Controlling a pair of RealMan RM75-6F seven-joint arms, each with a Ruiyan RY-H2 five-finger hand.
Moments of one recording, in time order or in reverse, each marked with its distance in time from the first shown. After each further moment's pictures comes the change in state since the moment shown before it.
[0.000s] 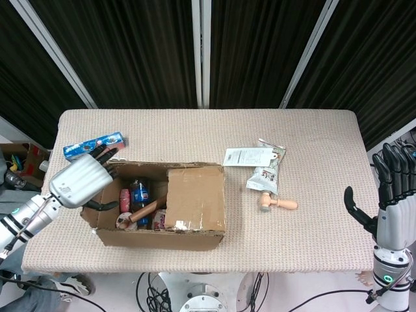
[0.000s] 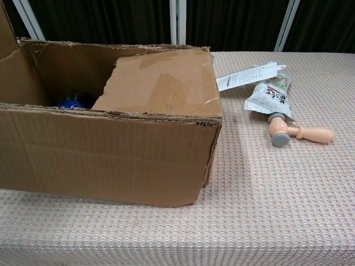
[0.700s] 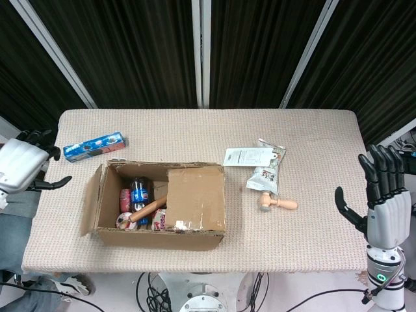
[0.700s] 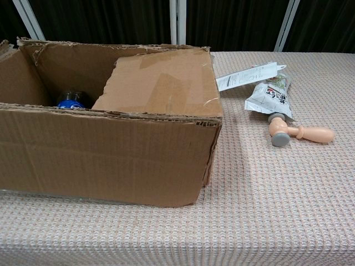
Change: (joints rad) left arm 0.199 -0.058 -0.002 0.195 -0.206 0.169 -0.252; right arm 0.027 0.004 -0.011 -0.032 -0.035 -0.056 -0.043
